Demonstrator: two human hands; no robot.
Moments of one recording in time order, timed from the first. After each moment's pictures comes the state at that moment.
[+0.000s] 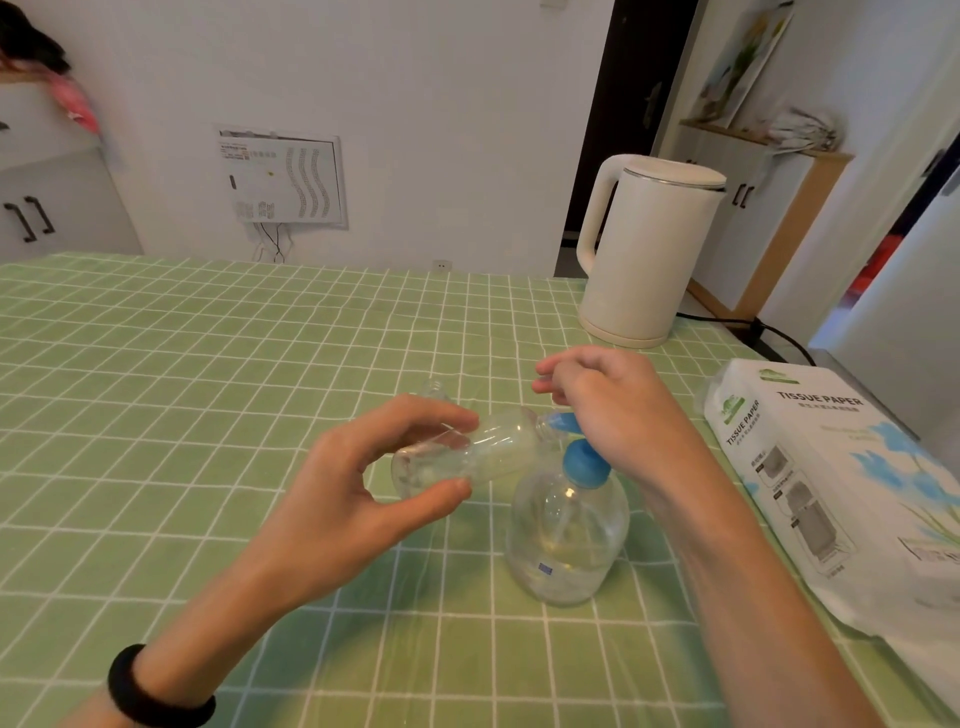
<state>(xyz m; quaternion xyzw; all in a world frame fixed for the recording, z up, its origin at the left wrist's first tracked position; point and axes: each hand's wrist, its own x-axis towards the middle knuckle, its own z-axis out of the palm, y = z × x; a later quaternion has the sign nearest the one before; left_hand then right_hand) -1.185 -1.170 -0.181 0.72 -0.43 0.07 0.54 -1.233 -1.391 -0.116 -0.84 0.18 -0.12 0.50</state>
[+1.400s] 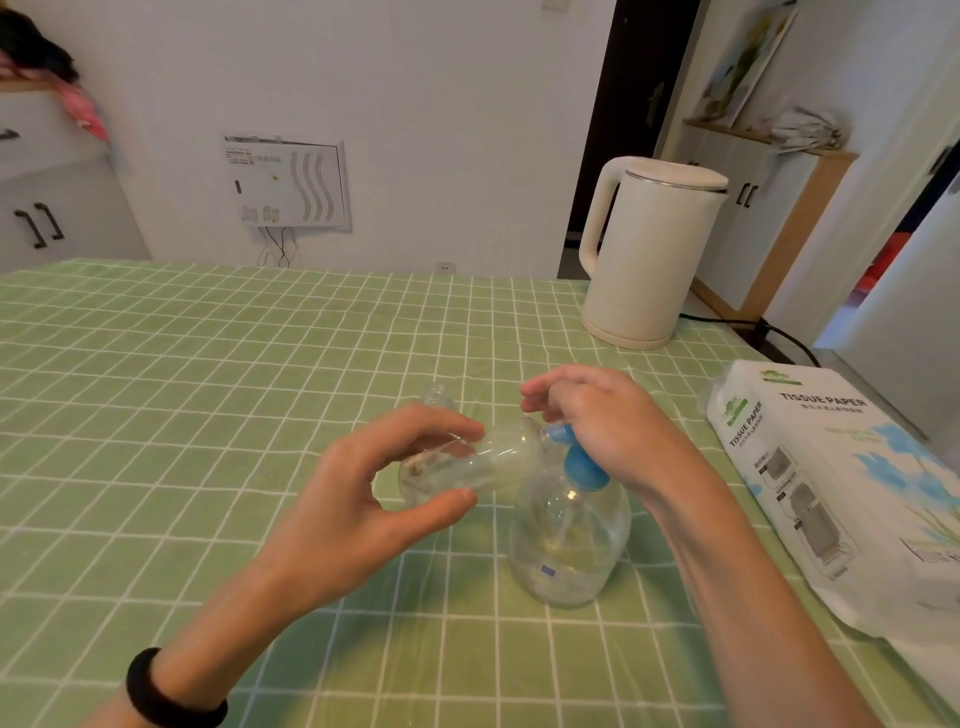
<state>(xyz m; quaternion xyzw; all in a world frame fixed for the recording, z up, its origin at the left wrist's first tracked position) -1.189 -1.173 -0.183 0.73 -0.42 0.07 0.54 -1.230 -1.395 -0.123 -0.85 0.14 -0.06 0.51</state>
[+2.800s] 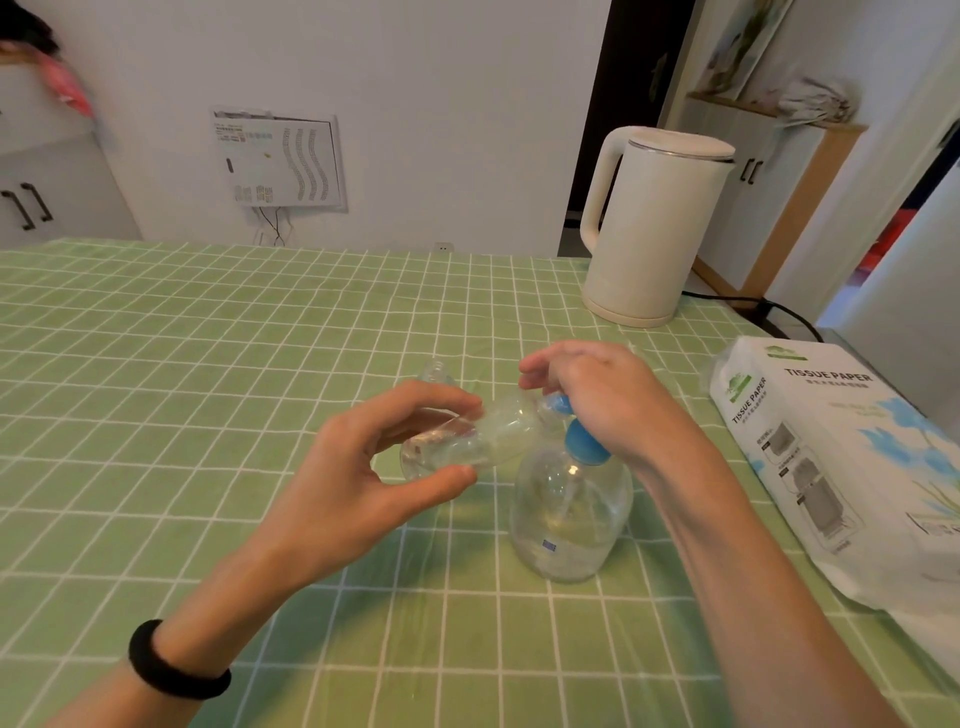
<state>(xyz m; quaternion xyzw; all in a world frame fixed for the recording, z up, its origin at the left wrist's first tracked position) -1.182 -1.173 -0.189 0.71 -0.43 0.05 0.56 -1.229 -1.390 -0.123 -0.84 0.17 -0.07 0.52</state>
